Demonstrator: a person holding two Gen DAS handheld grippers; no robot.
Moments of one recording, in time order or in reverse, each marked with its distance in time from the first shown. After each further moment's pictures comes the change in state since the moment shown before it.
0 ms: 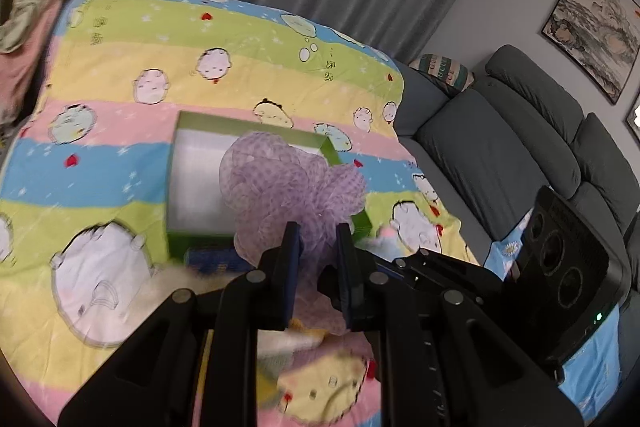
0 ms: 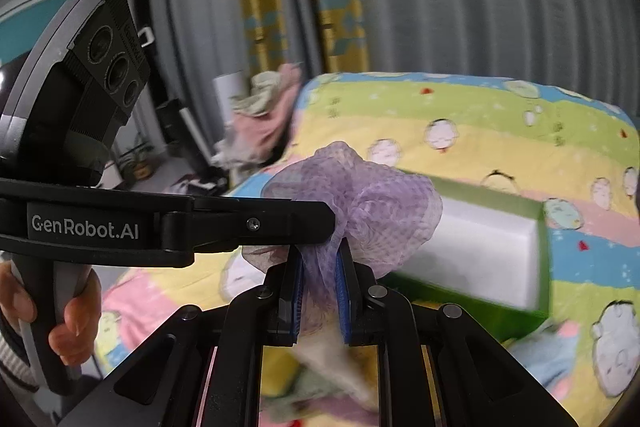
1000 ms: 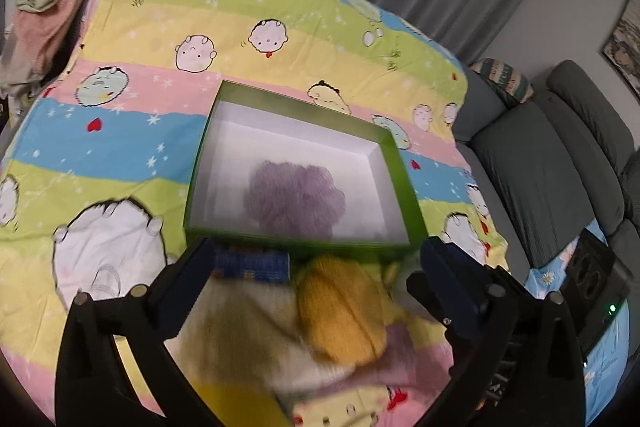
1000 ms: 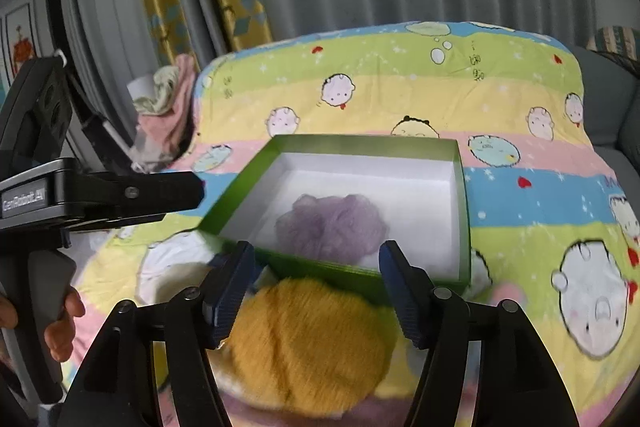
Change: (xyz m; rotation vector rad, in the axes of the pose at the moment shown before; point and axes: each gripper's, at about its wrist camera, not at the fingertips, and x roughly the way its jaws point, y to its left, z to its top) left arm 0.048 0.025 0.000 -0.128 0.043 0.177; right arm -0.001 -0.094 -0.022 0.211 0.081 -0.172
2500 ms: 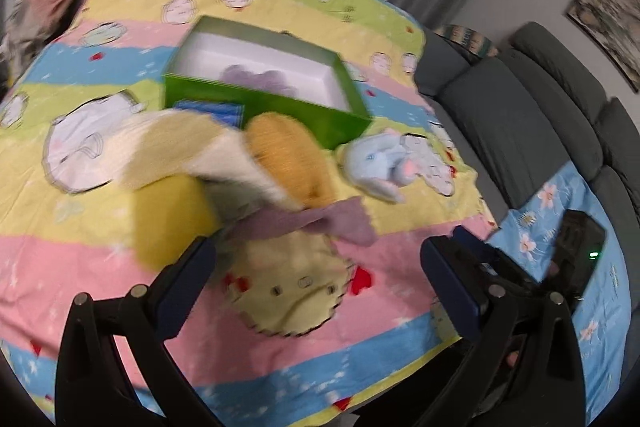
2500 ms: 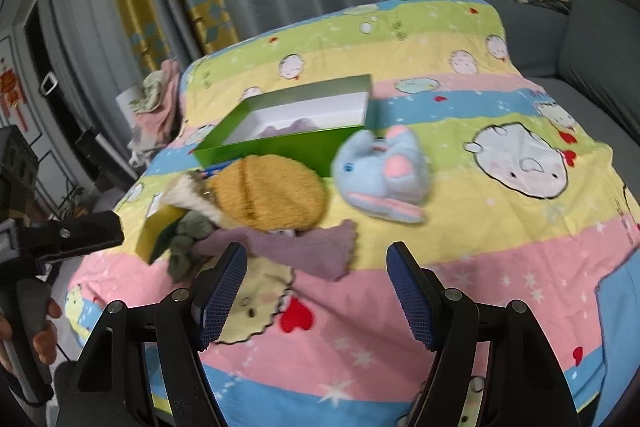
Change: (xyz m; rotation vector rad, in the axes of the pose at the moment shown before) left arm -0.048 -0.038 -0.139 0.060 0.026 -0.070; right arm -0.105 -0.043 -0.122 0.138 -0.008 -0.072
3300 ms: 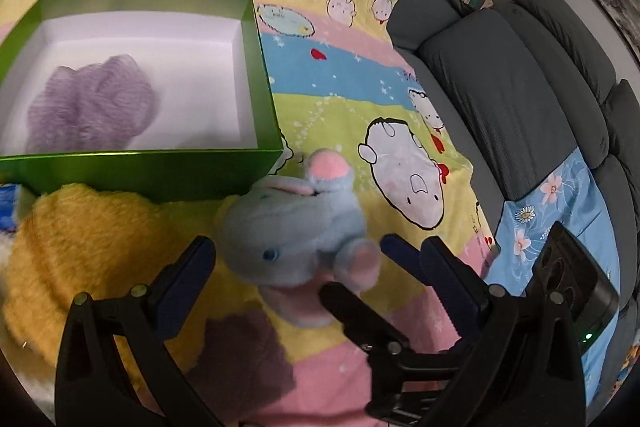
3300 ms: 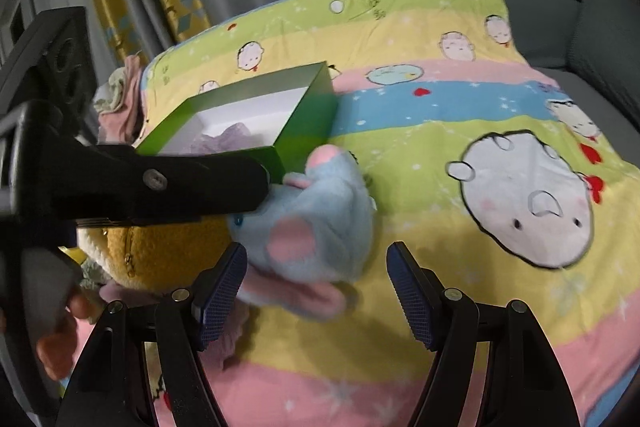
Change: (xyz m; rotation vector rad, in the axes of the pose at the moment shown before) left arm 0.184 -0.076 0.081 0.037 0.219 -0.095; right arm 0.097 -0.075 0.051 -0.018 0.063 0.006
